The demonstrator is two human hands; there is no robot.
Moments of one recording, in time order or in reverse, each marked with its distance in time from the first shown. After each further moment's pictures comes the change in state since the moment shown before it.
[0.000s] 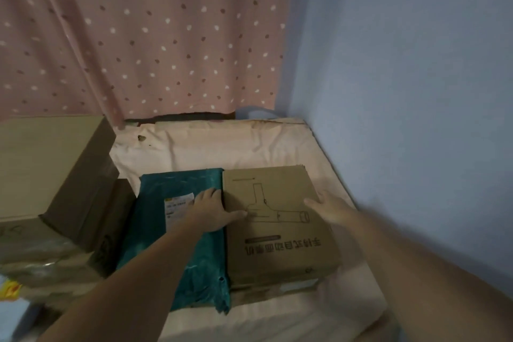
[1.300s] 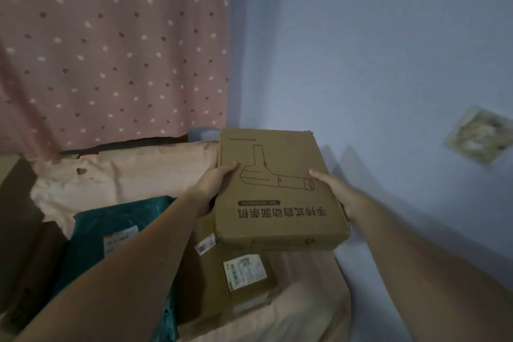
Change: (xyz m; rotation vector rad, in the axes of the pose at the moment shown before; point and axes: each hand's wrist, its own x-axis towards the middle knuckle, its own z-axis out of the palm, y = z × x) left_hand -0.019 0.155 -0.076 -1.321 -0.163 0.251; right_hand -0.070 0.042 -0.134 0.912 0.131 0.088
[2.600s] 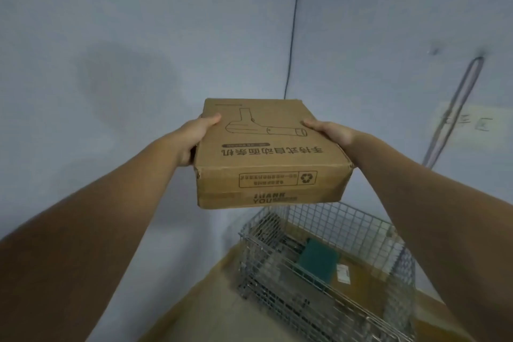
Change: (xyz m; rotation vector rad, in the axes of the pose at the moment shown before) left_hand -0.773 -0.056 0.377 0.563 -2.000 -0.067; right_hand -1.044 0.390 0.204 0.684 1.793 0.027
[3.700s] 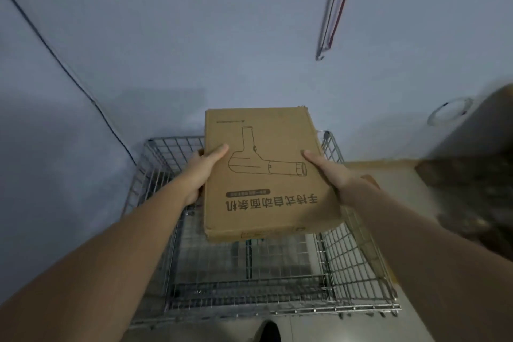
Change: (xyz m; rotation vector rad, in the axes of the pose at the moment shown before) left_hand 0.545 -0.275 0.479 0.323 -0.582 -0.310; right_hand 0.295 0.418 -0.344 0.571 0.723 0.484
